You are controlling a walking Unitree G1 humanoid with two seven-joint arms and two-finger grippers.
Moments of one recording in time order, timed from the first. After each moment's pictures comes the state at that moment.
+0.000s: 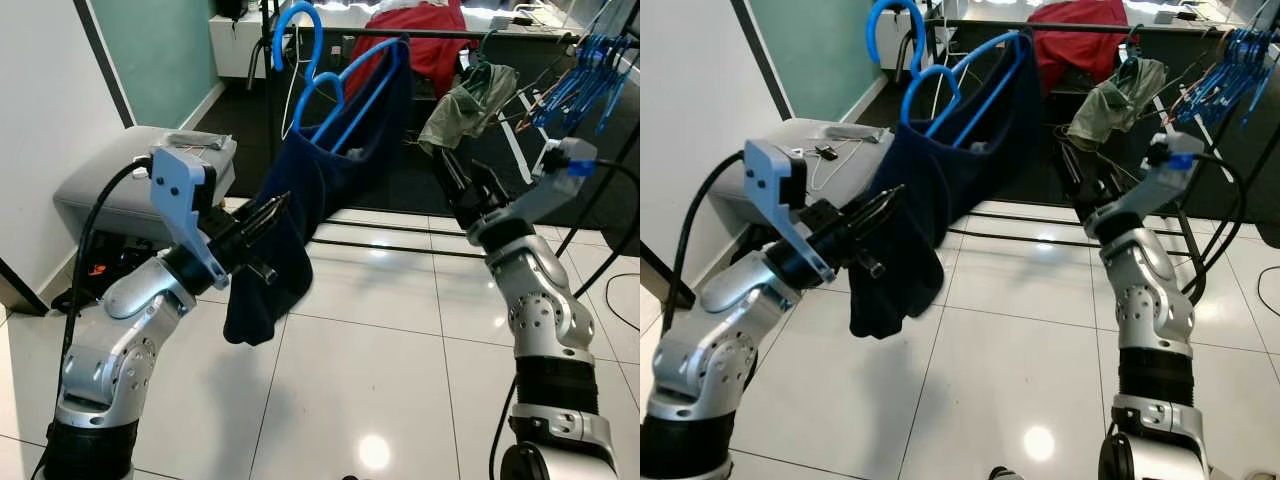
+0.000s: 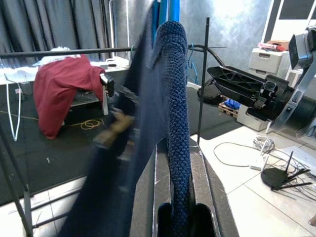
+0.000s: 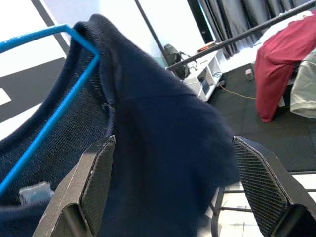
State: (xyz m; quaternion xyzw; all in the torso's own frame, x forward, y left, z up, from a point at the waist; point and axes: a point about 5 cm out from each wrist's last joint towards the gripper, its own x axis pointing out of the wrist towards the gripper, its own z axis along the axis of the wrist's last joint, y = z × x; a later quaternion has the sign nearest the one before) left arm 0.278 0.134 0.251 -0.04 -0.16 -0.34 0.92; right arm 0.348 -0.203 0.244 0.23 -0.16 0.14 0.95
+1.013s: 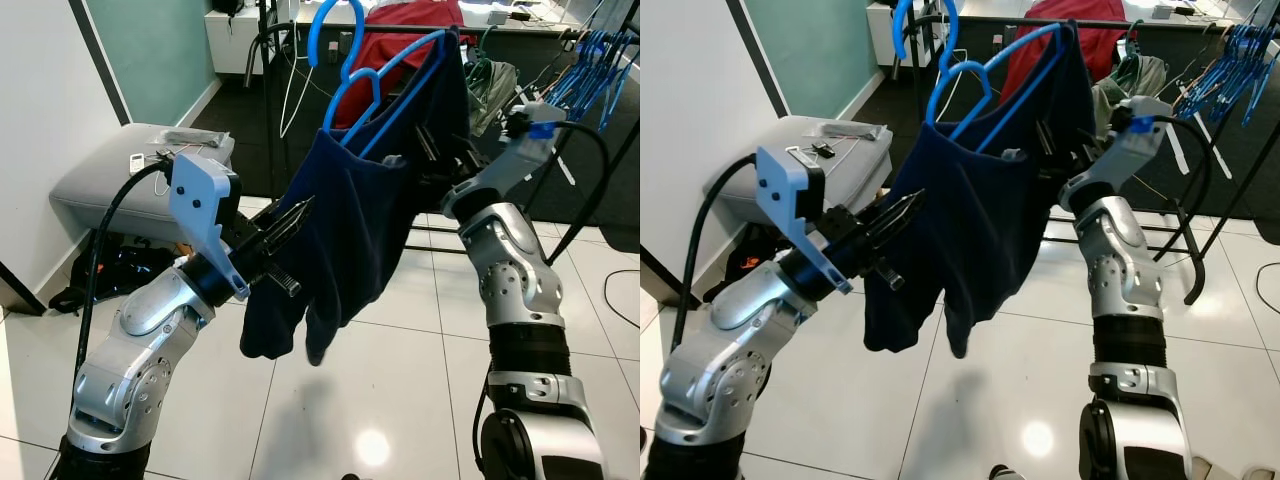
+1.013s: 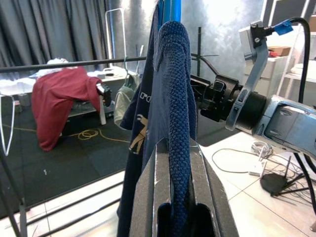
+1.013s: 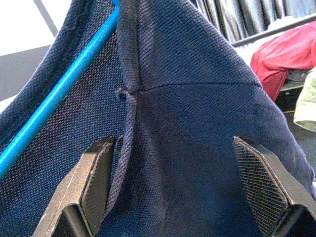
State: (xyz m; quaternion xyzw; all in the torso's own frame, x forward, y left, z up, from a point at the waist) left arm 0.262 0.114 0.258 -0.04 -0.19 -0.34 0.92; right arm 0.371 -0.172 0.264 0.18 -0.15 0.12 0.96
